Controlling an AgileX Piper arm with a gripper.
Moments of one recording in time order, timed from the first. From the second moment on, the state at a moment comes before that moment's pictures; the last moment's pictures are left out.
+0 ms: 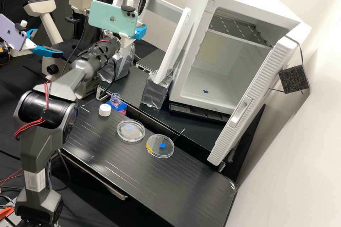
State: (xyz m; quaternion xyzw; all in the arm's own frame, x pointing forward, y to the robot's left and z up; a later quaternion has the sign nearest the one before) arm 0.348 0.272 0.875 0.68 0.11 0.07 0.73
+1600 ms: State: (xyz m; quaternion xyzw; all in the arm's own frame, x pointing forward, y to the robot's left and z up) arm 0.306 0.246 0.878 0.68 0.03 0.16 0.71
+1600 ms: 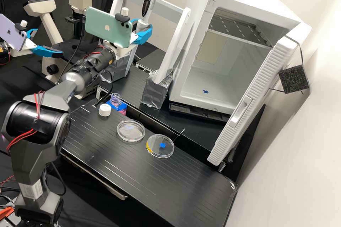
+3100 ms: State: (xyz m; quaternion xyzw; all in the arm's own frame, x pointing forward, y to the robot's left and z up) arm 0.256 0.210 0.856 0.68 0.03 0.17 0.71
